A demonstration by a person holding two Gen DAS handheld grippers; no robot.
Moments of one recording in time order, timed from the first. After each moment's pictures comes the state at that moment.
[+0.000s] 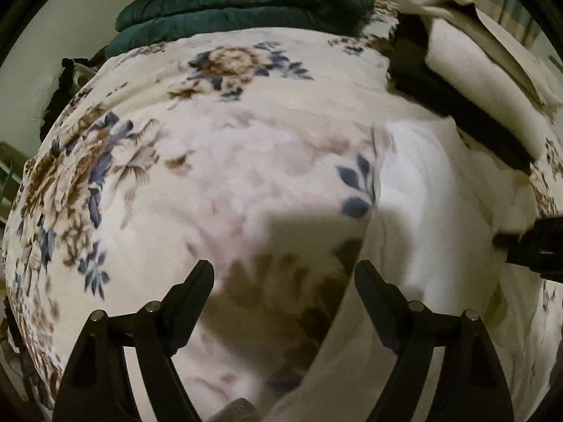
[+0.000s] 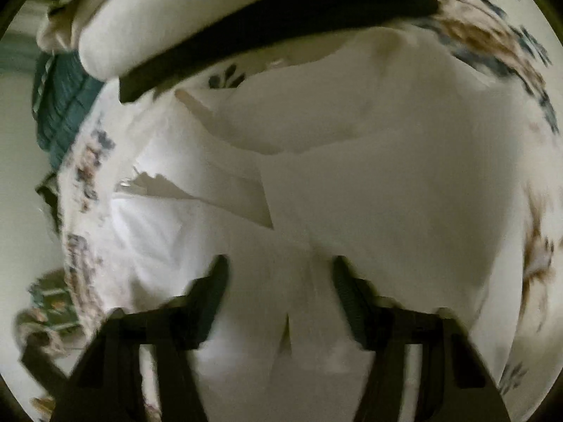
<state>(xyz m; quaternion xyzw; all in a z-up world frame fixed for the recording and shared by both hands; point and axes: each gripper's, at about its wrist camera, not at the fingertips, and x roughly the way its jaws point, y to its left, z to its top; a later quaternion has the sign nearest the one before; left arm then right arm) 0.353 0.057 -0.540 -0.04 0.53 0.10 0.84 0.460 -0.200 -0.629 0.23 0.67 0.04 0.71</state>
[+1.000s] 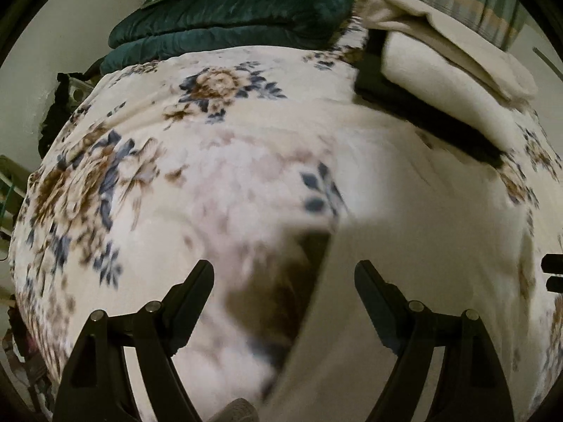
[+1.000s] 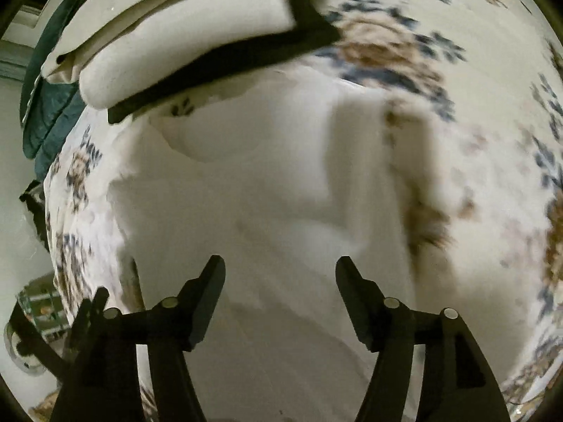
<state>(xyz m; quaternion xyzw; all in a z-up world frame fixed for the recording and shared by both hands) 0.319 0.018 -0.492 -0.03 0.53 0.07 0.84 0.398 -0.294 -0.556 0.22 0.68 -0.01 0.70</state>
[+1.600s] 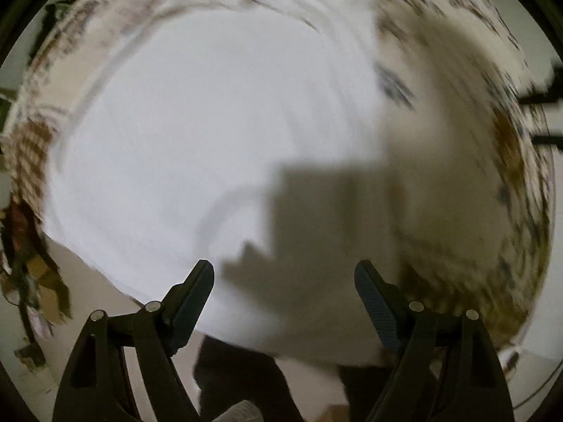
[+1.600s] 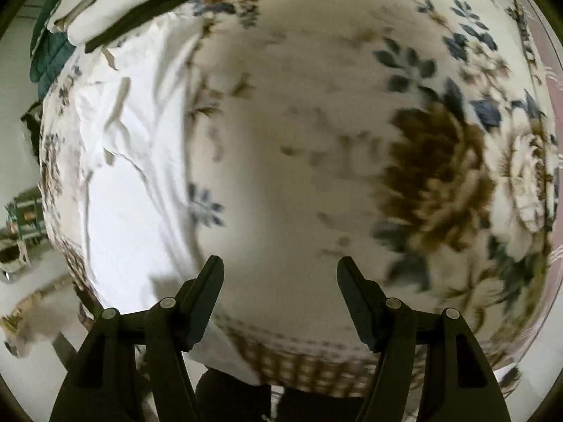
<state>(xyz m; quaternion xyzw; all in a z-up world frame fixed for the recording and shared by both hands) 0.055 -0.267 -0.526 -0.08 0.70 0.05 0.71 0.248 -0.527 -0.552 0.14 0.76 0.07 0.63</state>
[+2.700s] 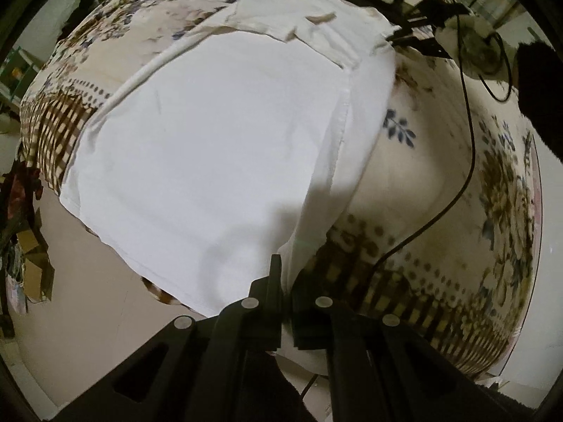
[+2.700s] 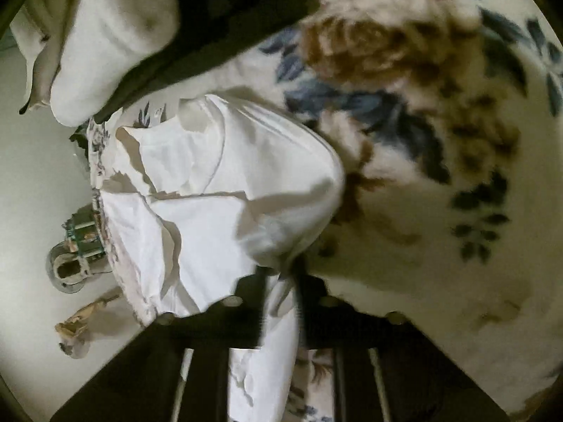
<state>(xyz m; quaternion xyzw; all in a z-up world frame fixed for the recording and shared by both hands) 0.030 -0.216 -0.487 -0.14 0.63 0.10 0.76 0.498 -0.405 -0.665 0.25 0.73 0.18 0.61</state>
